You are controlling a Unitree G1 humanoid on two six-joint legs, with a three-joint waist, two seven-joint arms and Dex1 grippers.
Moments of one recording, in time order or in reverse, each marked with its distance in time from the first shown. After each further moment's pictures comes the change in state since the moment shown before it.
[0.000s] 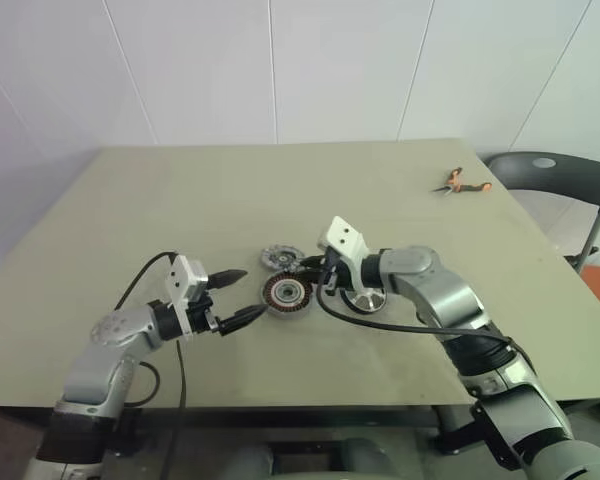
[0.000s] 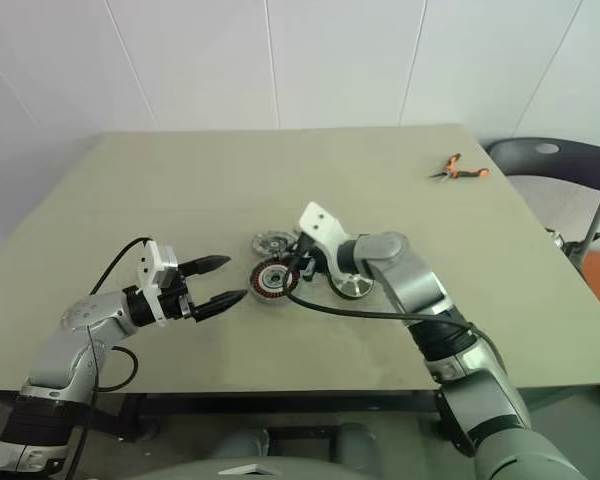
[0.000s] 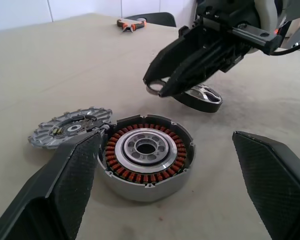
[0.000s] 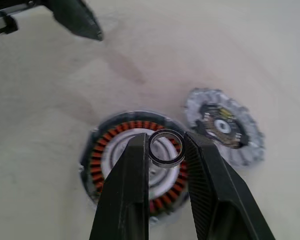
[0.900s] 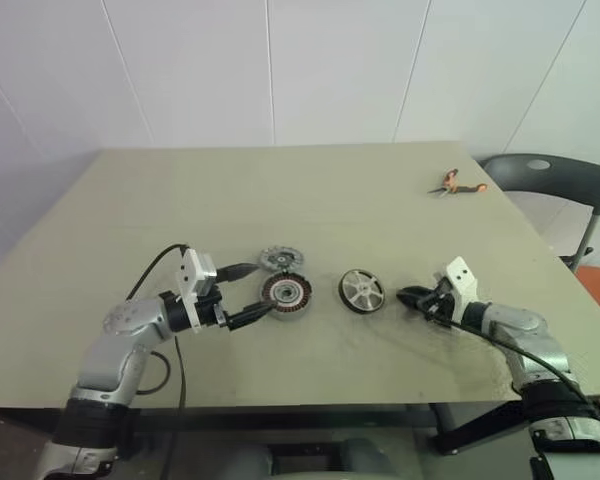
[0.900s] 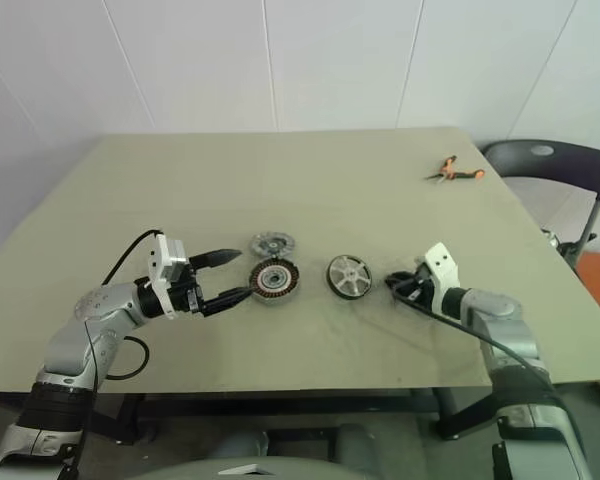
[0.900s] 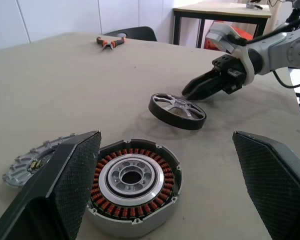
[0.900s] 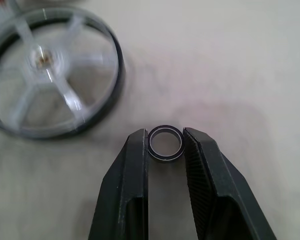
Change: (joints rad) left arm -0.069 -0.029 -0.036 0.056 0.008 -0.041 -0.062; right arm 0.328 -0.170 -0.460 0.360 0.099 -0.372 0.034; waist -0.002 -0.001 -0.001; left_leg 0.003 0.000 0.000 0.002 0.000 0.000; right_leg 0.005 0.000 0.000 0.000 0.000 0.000
